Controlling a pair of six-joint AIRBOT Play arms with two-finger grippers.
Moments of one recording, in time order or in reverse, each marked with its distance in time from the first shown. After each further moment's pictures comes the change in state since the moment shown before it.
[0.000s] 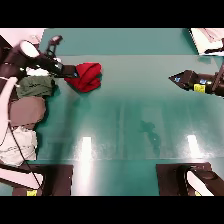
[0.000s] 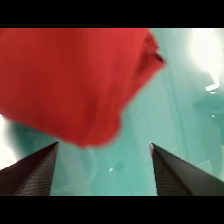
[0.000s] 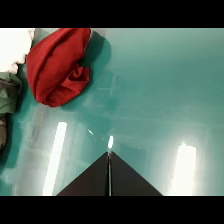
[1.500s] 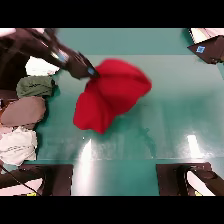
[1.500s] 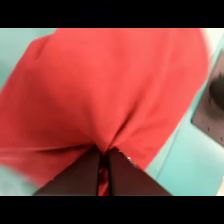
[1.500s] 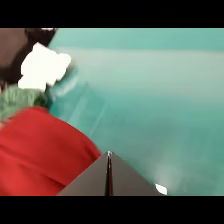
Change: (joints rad) left arm -0.270 0.267 0.117 -0.300 -0.324 0.193; right arm 0.000 -0.039 0.427 -0.060 0.201 0.000
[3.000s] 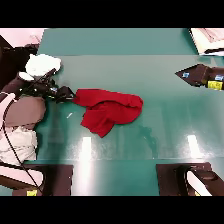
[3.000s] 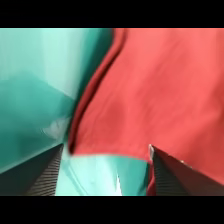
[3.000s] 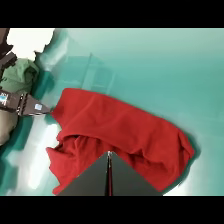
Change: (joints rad) left arm 0.466 -0.282 -0.503 -0.019 0.286 -0.013; right arm 0.000 0.094 -0.280 0.008 -0.046 0.035
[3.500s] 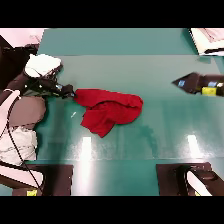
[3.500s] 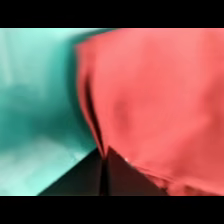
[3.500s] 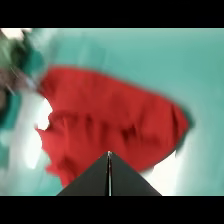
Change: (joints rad) left arm -0.061 0.000 0.096 0.016 -0.021 0.005; right arm 0.032 -0.003 -0.066 -0.075 0.062 0.045
